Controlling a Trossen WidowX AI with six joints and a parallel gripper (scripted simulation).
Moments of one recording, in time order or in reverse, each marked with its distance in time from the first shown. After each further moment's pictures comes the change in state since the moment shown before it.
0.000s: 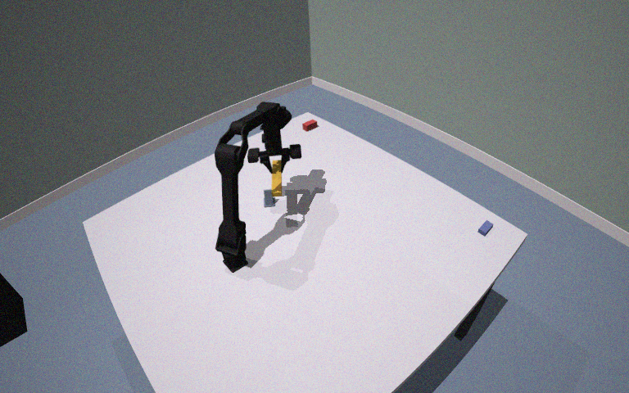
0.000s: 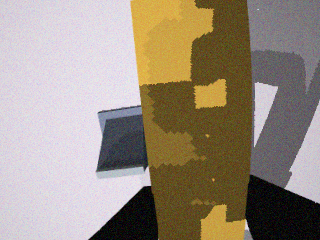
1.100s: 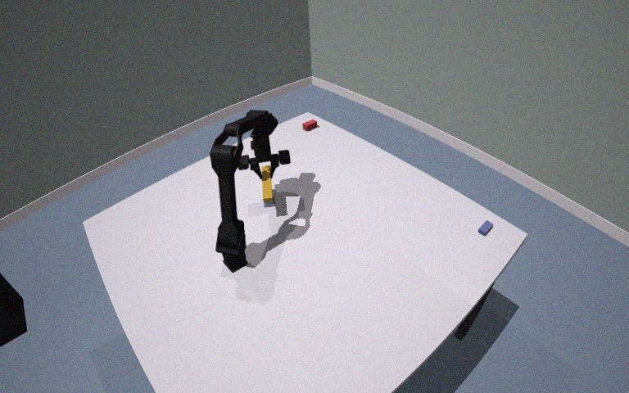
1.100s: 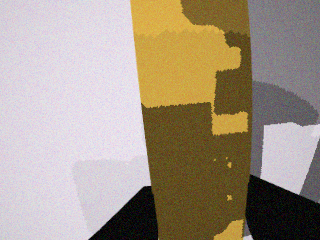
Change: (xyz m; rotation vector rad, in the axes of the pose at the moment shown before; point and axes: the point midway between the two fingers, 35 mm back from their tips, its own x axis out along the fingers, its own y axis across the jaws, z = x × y) arm 0.029 0.041 0.010 -0.058 -0.006 0.001
